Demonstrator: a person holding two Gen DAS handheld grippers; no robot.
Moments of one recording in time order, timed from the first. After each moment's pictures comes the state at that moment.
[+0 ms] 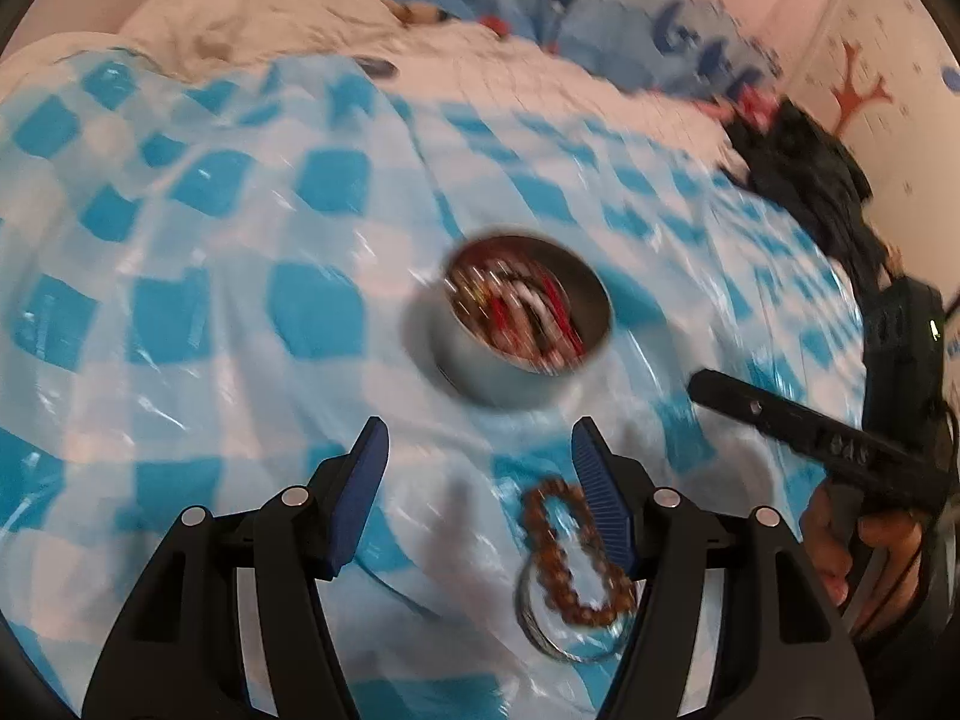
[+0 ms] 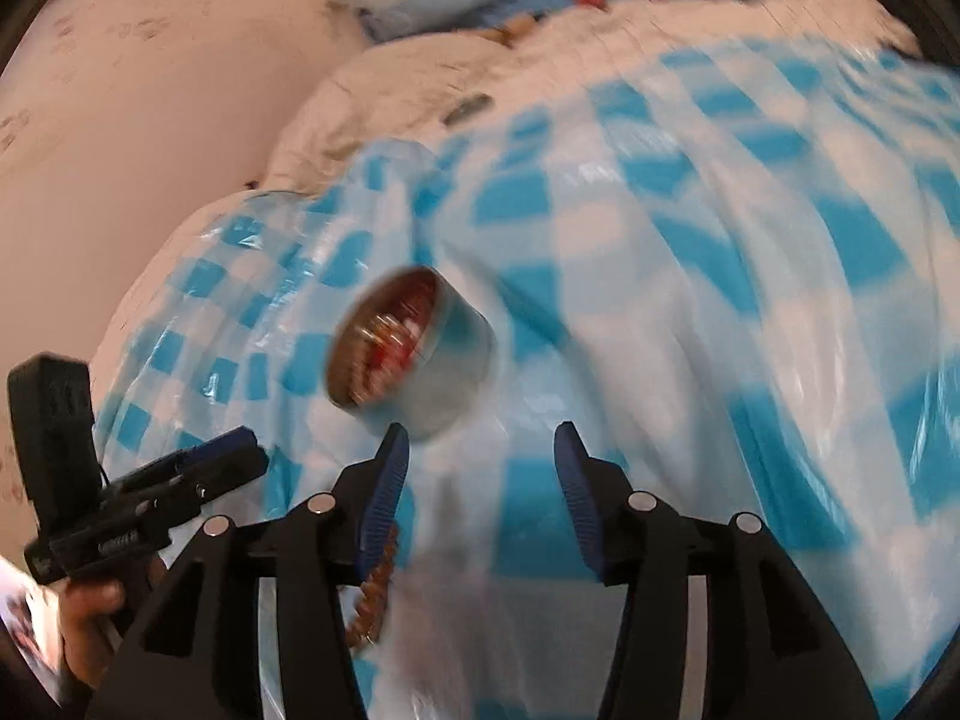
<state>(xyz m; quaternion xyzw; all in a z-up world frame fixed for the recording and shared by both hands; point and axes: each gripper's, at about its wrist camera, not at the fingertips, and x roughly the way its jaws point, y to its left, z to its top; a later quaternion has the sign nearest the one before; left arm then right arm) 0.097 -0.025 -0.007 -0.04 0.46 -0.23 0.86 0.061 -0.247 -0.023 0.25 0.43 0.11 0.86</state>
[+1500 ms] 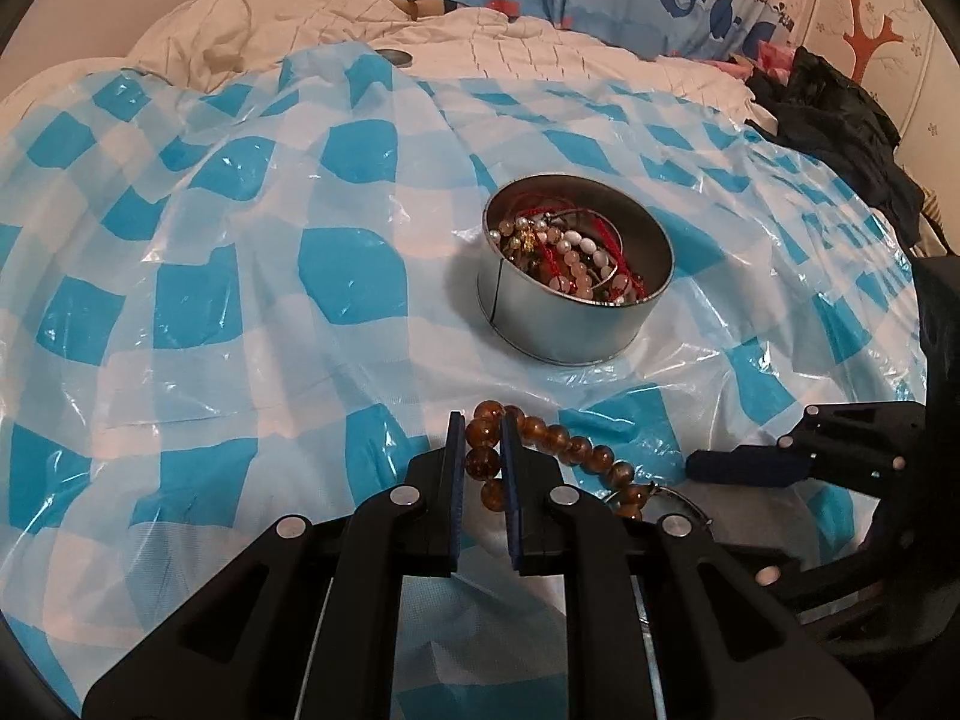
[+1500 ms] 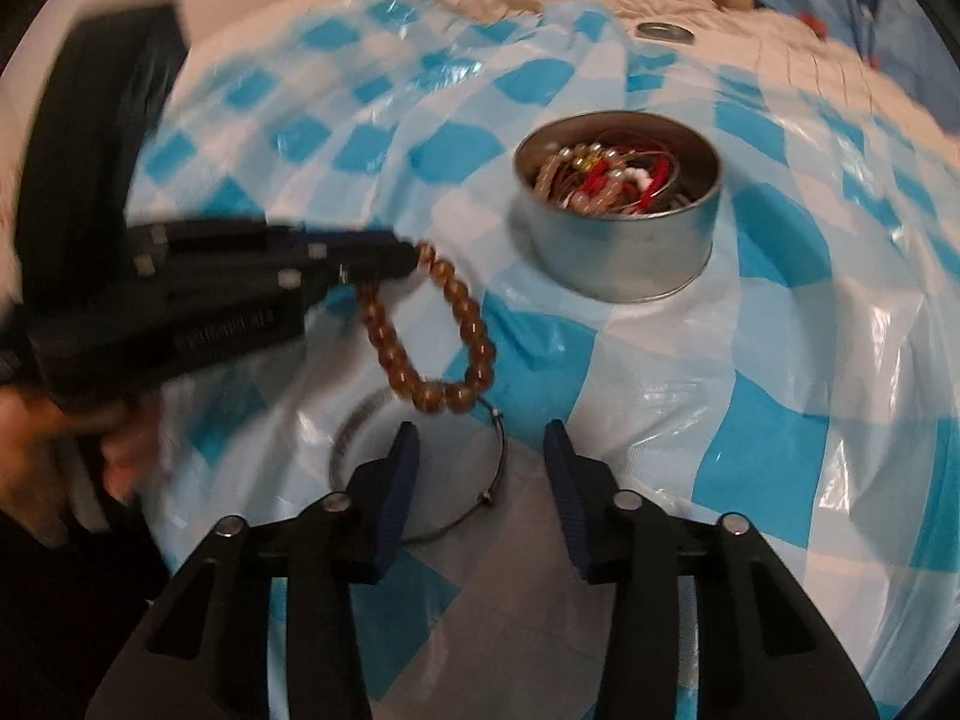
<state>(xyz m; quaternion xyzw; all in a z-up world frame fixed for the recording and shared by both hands) 0.093 -0.020 -0.035 0.03 0.46 -0.18 0.87 0.040 -0.126 -0.040 -0.02 0.49 0.24 0.84</state>
